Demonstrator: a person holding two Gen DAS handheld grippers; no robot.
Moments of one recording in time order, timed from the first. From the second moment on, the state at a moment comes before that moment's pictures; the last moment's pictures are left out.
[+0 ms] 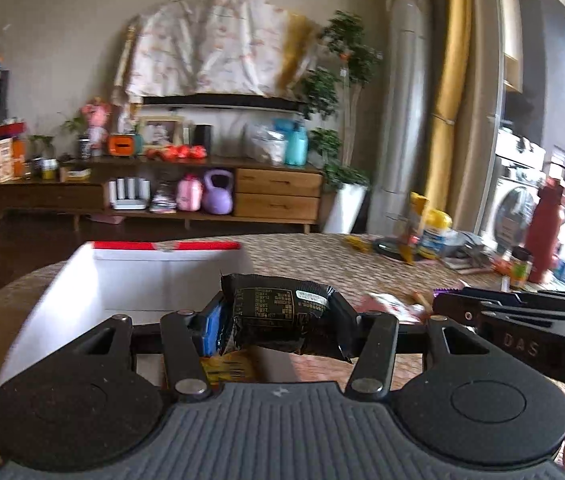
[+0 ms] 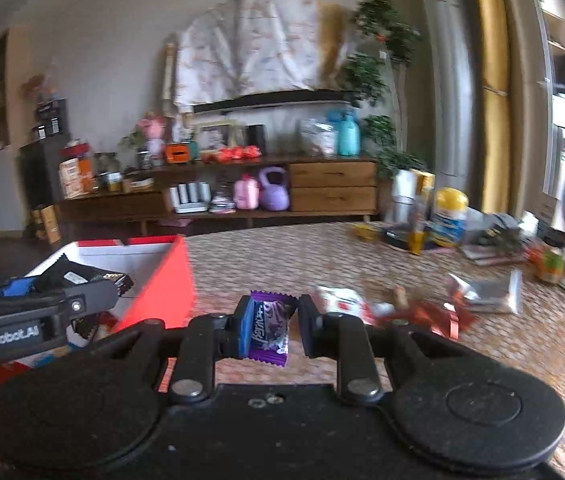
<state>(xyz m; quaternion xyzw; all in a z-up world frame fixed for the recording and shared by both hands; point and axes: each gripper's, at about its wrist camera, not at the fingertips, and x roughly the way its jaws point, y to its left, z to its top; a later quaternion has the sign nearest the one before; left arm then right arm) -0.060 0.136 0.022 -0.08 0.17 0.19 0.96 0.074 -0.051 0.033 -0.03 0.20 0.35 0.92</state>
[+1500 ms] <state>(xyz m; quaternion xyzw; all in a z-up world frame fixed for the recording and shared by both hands) -0.076 0.268 -0.019 -0.13 0.25 0.26 0.92 0.015 0.104 0.007 -0.14 0.22 0.47 0.84</state>
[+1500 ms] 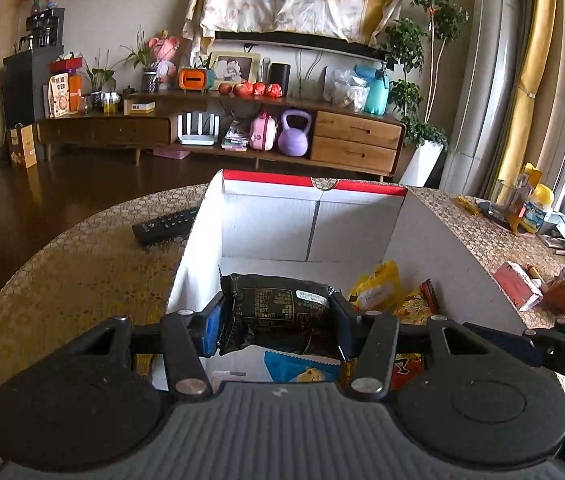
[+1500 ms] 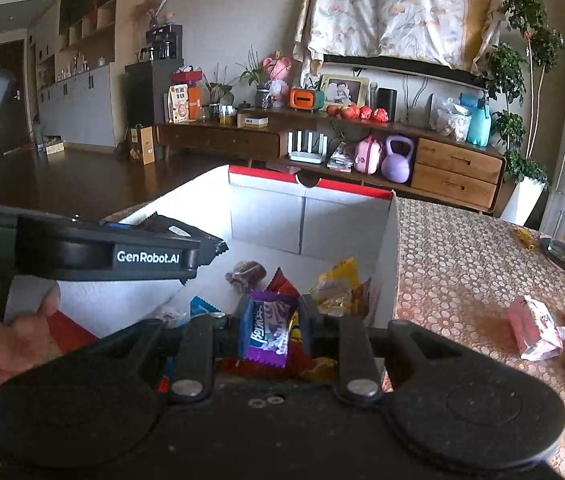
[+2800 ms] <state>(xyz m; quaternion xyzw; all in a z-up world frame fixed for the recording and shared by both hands) -0.058 0.187 0.026 -0.08 0.23 0.24 0.94 0.030 0.018 0.035 -0.08 0.18 0.42 0.88</state>
